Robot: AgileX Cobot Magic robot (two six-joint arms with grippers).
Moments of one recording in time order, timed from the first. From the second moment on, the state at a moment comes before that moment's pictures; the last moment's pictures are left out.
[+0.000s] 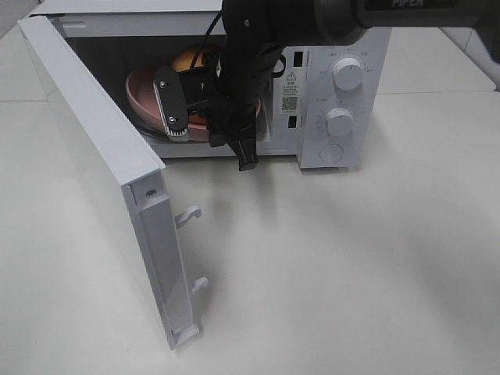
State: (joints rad) left arm 0.04 0.00 -0.50 -0.07 1.04 0.20; right arm 0.67 2.23 -1.79 -0.10 0.68 -1.24
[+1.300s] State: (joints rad) left arm 0.04 0.00 -0.50 -0.07 1.04 0.20; right arm 0.68 2.34 -1.98 -0.09 0.72 -0.76
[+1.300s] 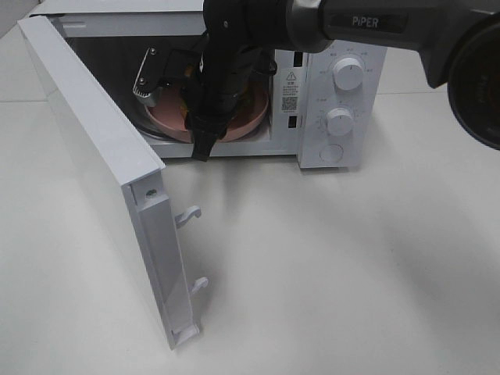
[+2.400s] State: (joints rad) left arm 0.04 0.00 -0.50 -0.07 1.04 0.20; right arm 0.68 2.30 -1.99 0.04 0.98 -0.13
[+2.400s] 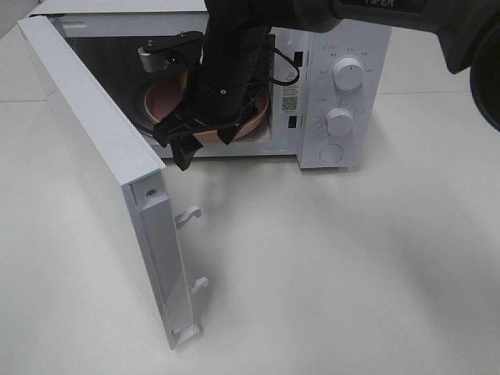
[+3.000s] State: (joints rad) left arm 0.04 0.00 -0.50 -0.07 1.04 0.20; right arm 0.68 2.29 -1.99 0.08 1.21 0.04
